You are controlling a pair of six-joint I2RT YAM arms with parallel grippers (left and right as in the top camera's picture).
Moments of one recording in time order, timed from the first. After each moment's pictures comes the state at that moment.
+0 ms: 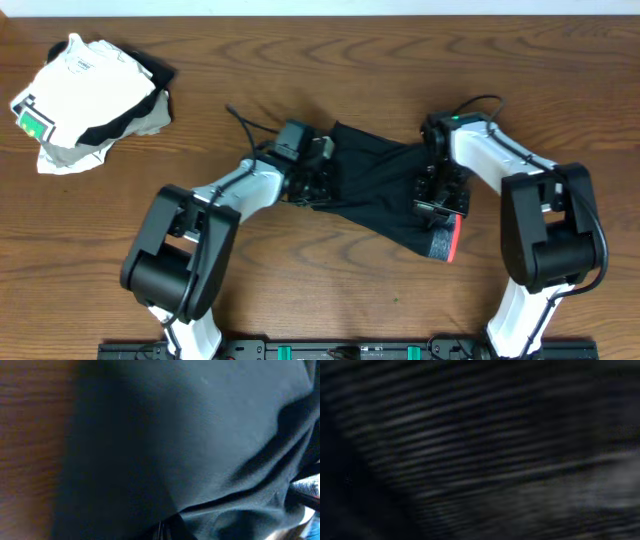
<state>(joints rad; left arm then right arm) -0.41 1.89 1.00 -0.31 0.55 -0.46 0.20 2.00 1.23 -1.14 -0.16 0.53</state>
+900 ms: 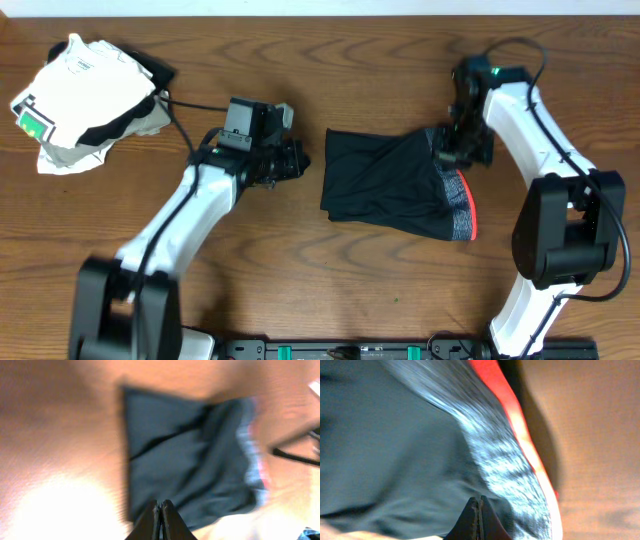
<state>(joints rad) -0.29 1.56 1.00 -0.38 0.50 -0.46 0.11 2.00 1.62 -1.24 -0.12 0.35</state>
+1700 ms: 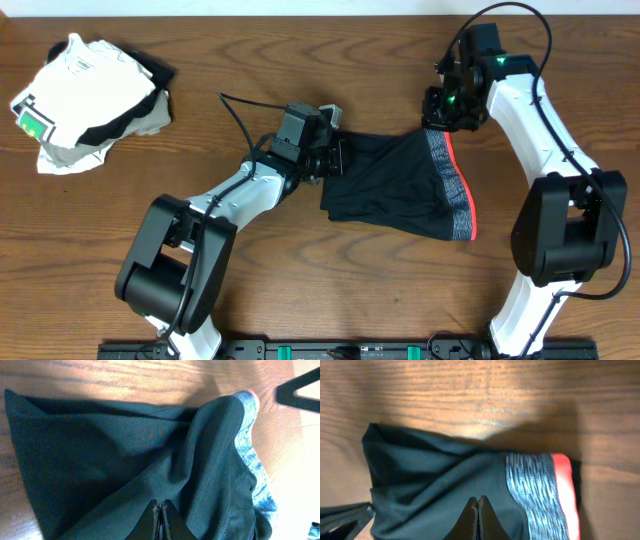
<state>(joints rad) -0.45 1.84 1.00 0.03 0.49 -0.55 0.11 2.01 1.64 -0.93 -0.29 0.23</state>
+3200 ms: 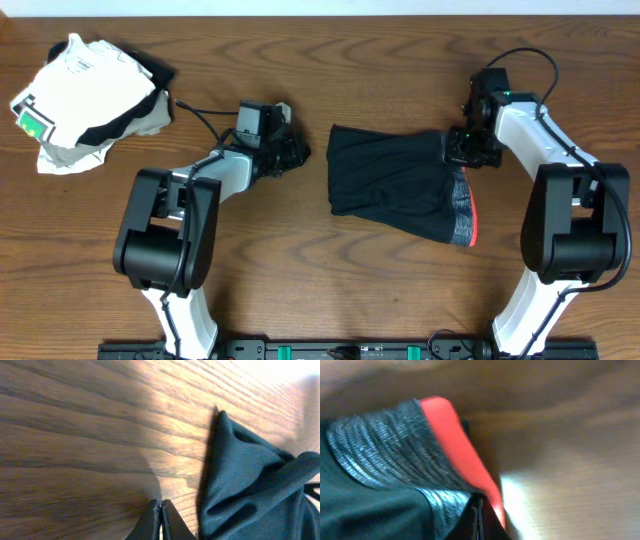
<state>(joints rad) -0.22 1.98 1.01 0.02 0.50 -0.57 0.02 2.02 1.39 -0.87 -0.02 0.27</state>
